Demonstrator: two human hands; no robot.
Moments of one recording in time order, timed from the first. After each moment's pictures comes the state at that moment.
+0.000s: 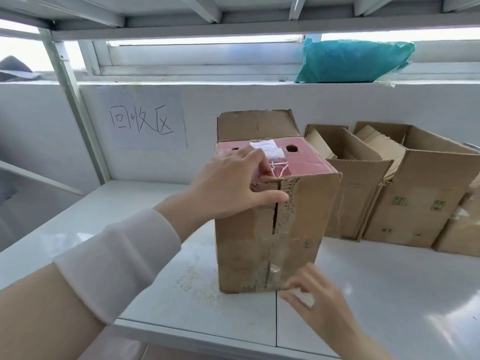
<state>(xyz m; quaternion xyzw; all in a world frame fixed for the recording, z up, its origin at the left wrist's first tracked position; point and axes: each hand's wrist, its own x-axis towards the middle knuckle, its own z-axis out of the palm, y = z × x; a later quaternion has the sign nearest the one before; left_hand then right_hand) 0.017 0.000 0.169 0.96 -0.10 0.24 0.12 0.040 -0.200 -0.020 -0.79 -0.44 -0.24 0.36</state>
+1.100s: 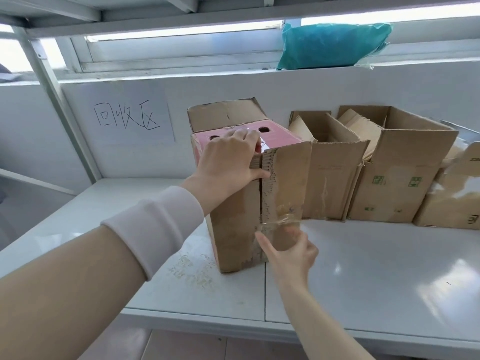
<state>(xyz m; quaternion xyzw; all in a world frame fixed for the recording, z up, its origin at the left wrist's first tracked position) 0.044 -0.033 0.167 0.95 -0.03 0.31 -0.04 0.029 -0.147 0.006 -0.75 0.08 -0.04 0.66</state>
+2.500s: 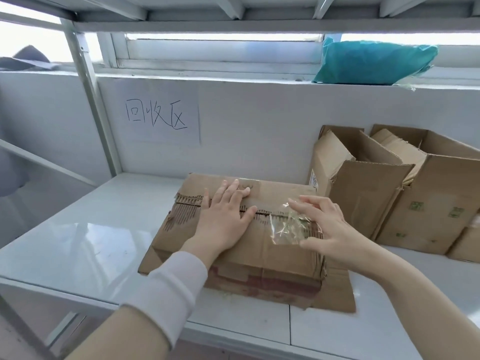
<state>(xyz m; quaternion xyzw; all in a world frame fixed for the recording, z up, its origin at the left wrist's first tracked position) 0.030 0.040 0.073 0.97 0.09 0.14 0.14 0.050 -0.169 0.107 -0.88 -0.36 0.03 0.30</state>
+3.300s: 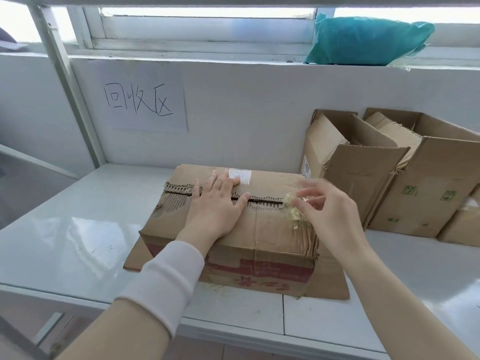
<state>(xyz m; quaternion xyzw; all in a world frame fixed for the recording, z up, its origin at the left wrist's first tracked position) 0.046 0.039 0.068 0.98 0.12 0.13 0.14 0.061 -0.155 0.091 -0.85 -0.20 -0.17 0.46</state>
